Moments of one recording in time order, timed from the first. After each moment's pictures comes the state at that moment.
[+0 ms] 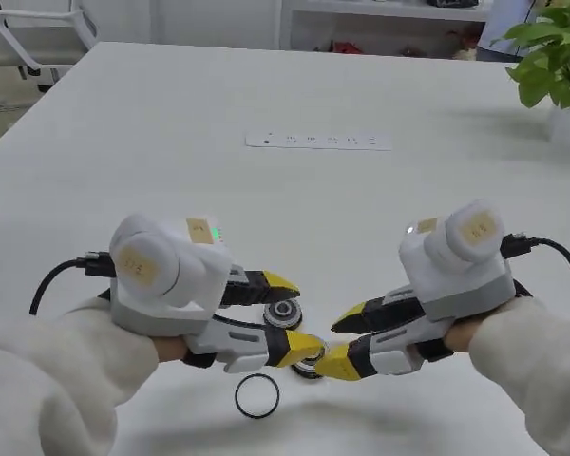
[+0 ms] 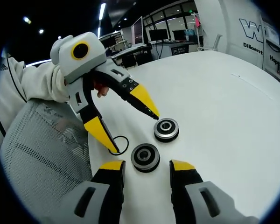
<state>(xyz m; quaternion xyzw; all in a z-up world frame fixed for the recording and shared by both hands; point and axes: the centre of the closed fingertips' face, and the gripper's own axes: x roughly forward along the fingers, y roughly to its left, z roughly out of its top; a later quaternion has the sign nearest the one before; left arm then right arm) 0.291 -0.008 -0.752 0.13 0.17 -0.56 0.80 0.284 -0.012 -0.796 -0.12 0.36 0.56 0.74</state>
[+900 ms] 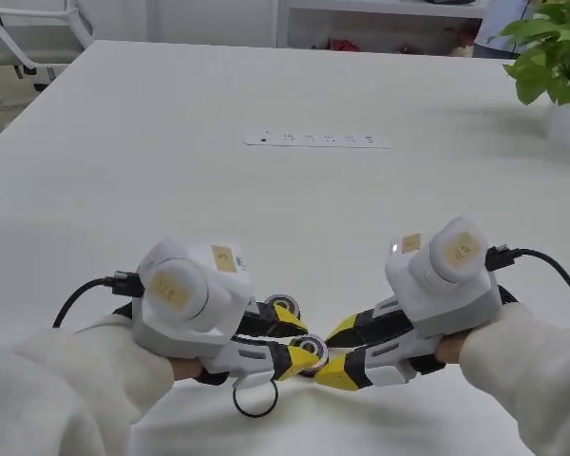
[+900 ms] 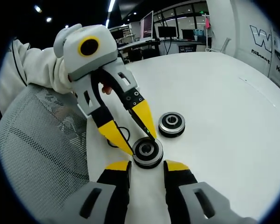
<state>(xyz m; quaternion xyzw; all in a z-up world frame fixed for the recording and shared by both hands) 0.284 -0.014 -0.782 0.16 0.21 -0.56 0.78 0.279 -0.012 -0.808 -0.16 0.35 0.57 0.72</state>
